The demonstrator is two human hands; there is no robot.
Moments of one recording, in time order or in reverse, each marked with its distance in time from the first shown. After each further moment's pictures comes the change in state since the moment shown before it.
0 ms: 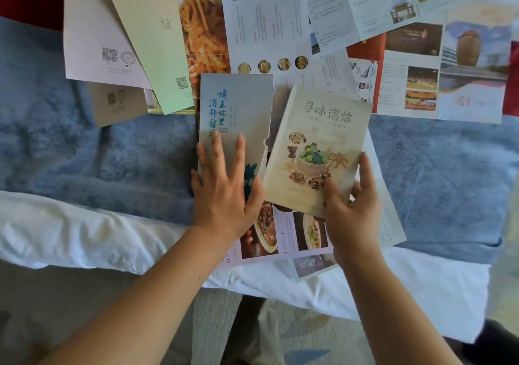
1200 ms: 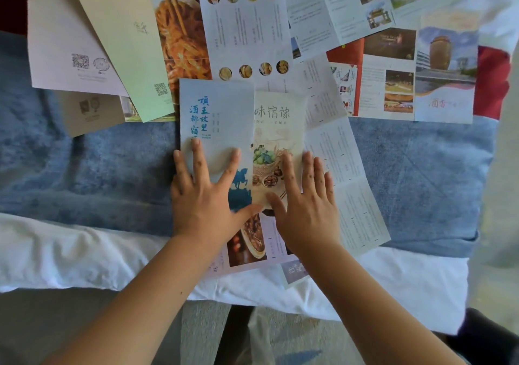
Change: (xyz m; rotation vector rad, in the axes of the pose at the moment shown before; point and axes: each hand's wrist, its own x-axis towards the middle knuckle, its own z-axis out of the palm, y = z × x) left_hand 0.005 -0.004 0.001 0.229 -0.053 0.015; right_hand 0.005 0.008 0.027 -1.185 -0.286 -0.461
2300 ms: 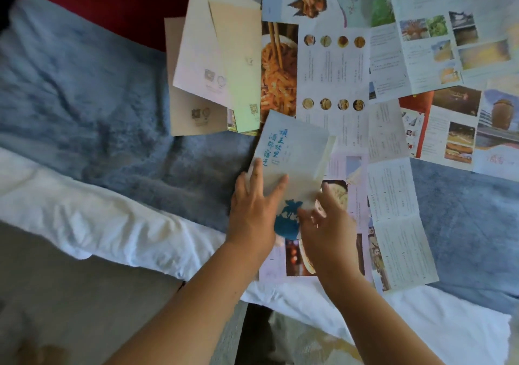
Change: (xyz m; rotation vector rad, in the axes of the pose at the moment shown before) left_hand -0.020 -0.037 -0.028 -0.254 -0.060 0.047; right_hand -0.013 -0.093 -0.014 0.812 0.014 0.251
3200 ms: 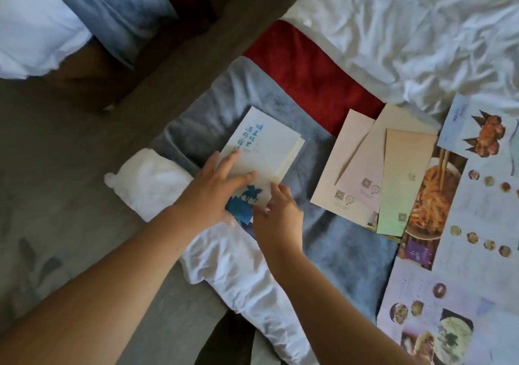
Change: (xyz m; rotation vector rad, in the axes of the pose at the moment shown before) left_hand -0.017 -0.342 -0.173 0.060 0.089 -0.120; right_hand -0.018 -0.222 0.286 -0.258 -0.285 -0.440
